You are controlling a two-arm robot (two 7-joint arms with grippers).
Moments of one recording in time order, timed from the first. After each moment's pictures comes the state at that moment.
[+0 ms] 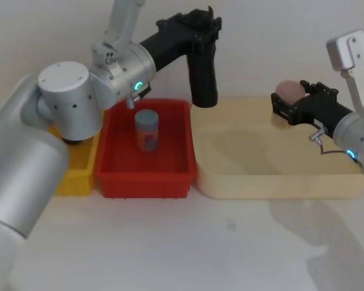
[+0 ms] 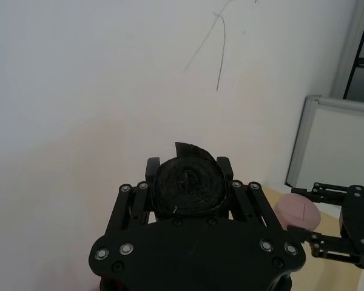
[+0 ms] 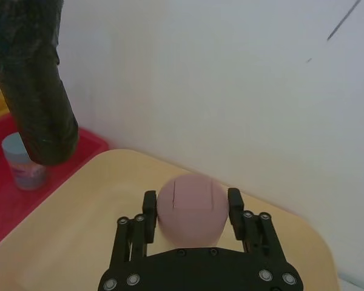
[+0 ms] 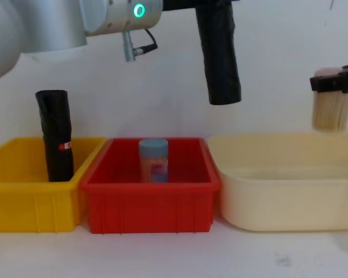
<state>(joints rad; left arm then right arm) -0.80 0.08 0.46 -1.24 -0.44 0.19 -0.37 0.42 0.39 -0.24 -1.63 0.15 0.47 0.26</state>
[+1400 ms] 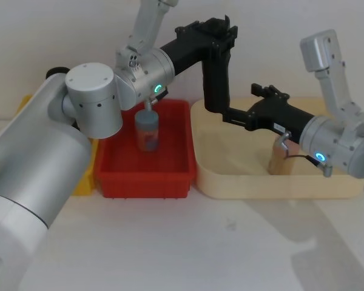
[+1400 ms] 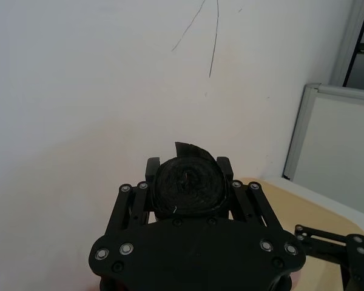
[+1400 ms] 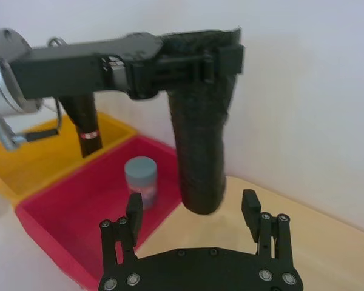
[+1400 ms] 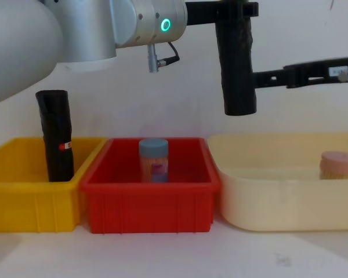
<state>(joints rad) -0.86 0.03 0.50 -1.10 -0.43 0.15 -0.38 0.45 0.34 -0.28 -1.59 0.29 0.42 0.45</state>
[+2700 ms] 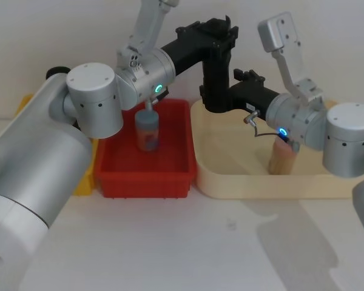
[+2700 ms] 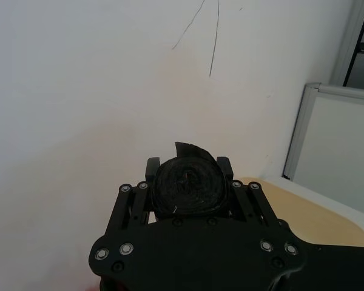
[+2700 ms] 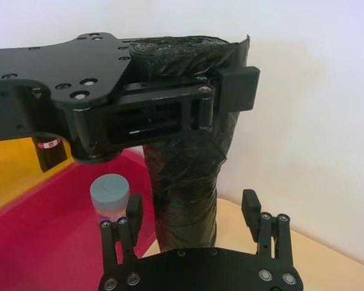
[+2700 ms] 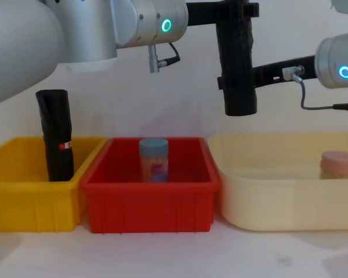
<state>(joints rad) -0.86 0.02 0.51 -1.10 -0.43 0.15 -0.38 0.63 0.23 -0.38 -1.36 0.20 0.41 0.35</state>
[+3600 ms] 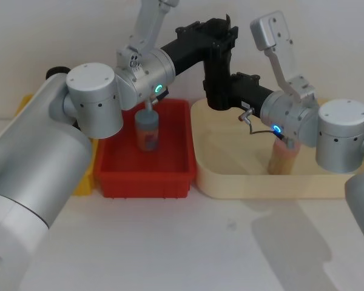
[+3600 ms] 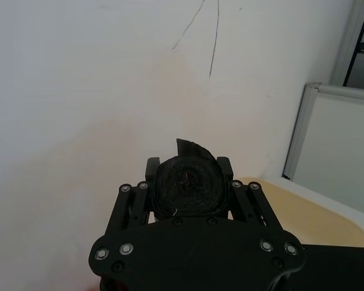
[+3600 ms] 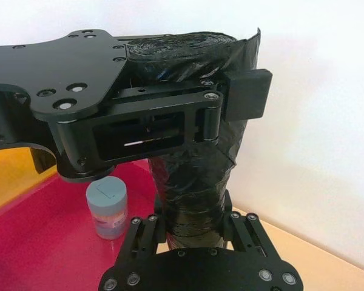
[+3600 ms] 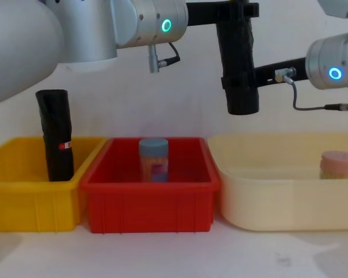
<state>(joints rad) -0.86 0.02 0.51 -1.10 -0.43 0.15 -0.38 0.66 0.21 -0.39 -1.31 0.19 0.40 0.34</state>
